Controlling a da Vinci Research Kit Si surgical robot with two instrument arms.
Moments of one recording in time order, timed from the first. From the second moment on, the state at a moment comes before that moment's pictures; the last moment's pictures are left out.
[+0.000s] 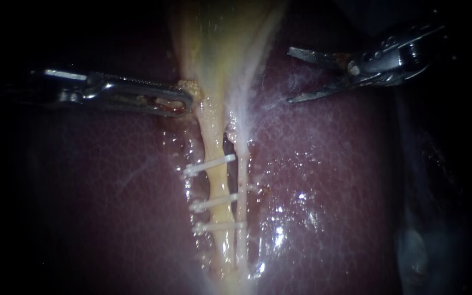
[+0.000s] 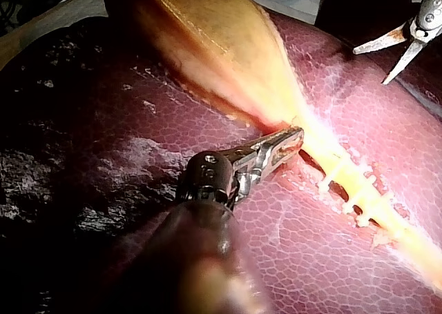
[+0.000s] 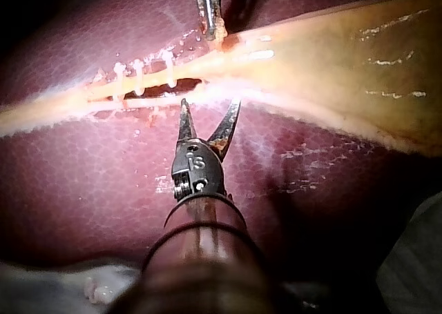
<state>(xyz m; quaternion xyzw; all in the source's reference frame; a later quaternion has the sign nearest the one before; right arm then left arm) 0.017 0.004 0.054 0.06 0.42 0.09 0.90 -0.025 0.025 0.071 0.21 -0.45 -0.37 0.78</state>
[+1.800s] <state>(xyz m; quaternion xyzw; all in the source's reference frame) 0.022 -0.007 0.058 0.37 0.41 0.15 0.82 -0.020 0.029 0.065 0.20 -0.47 -0.40 0.76</state>
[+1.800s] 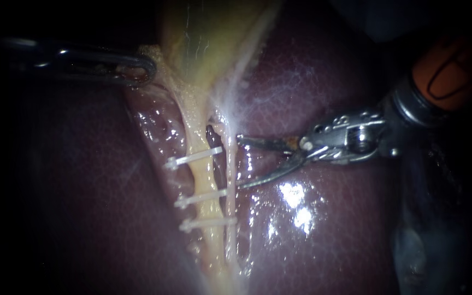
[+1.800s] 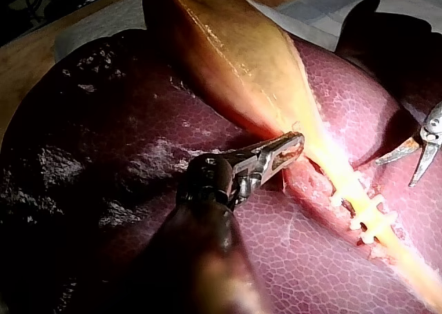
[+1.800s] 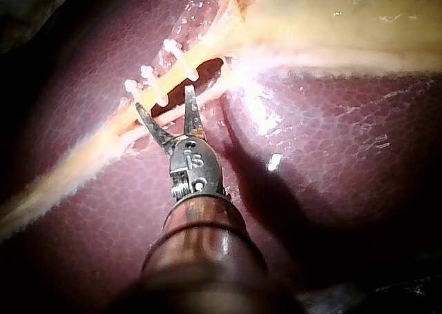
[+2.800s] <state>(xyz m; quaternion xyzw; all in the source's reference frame) 0.025 -0.009 0.067 0.52 0.39 0.22 0.73 -0.020 0.028 0.065 0.20 -0.47 -0.40 0.76</state>
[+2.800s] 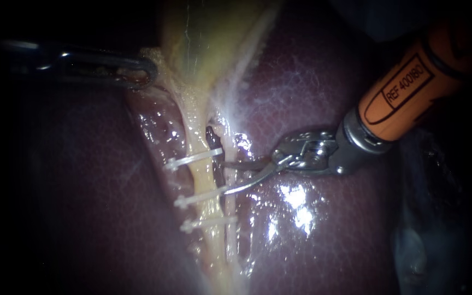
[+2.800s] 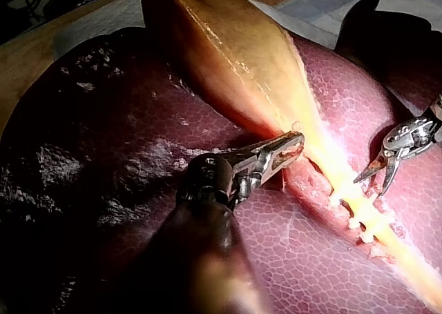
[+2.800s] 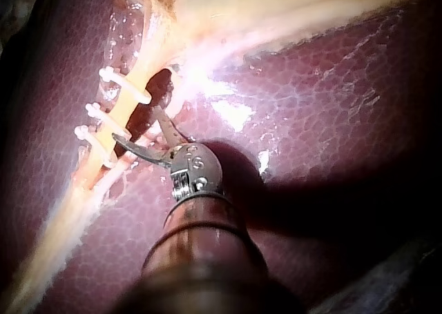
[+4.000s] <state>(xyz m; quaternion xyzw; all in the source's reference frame) 0.034 -0.010 0.066 0.52 0.54 0.15 0.65 -0.020 0.028 0.065 0.20 -0.47 -0.40 0.76</state>
